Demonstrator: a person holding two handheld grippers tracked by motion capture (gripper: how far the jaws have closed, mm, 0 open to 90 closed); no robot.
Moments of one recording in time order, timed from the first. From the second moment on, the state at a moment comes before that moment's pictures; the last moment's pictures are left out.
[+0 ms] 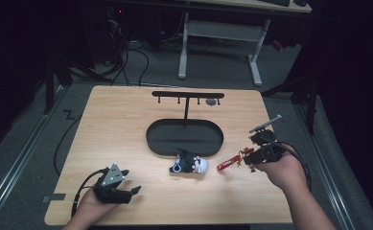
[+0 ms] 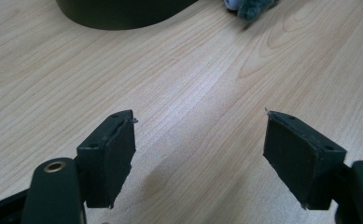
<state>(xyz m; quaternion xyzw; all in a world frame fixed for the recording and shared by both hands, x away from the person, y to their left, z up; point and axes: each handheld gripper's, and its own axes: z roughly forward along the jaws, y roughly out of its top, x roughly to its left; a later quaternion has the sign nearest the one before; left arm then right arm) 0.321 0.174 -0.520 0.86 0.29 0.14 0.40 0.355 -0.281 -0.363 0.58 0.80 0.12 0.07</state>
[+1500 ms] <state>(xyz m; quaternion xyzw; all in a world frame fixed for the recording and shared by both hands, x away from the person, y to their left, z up) 0.320 0.174 -0.521 0.86 0.28 0.14 0.40 0.406 -0.246 -0.306 0.55 0.83 0.09 0.06</state>
